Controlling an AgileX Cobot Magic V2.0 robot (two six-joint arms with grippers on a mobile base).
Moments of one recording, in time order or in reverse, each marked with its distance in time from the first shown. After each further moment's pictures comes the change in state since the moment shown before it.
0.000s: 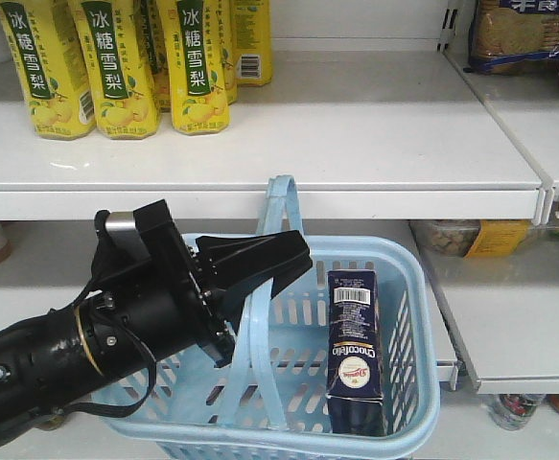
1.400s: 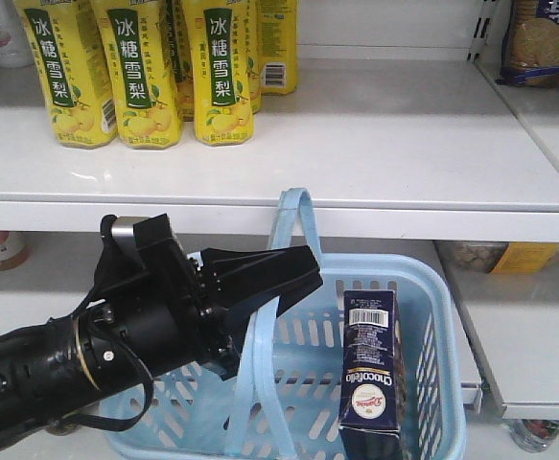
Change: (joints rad) left arm -0.010 -0.008 0.006 0.049 -0.036 -0.011; right arm 0.000 0.000 0.000 0.000 0.000 0.000
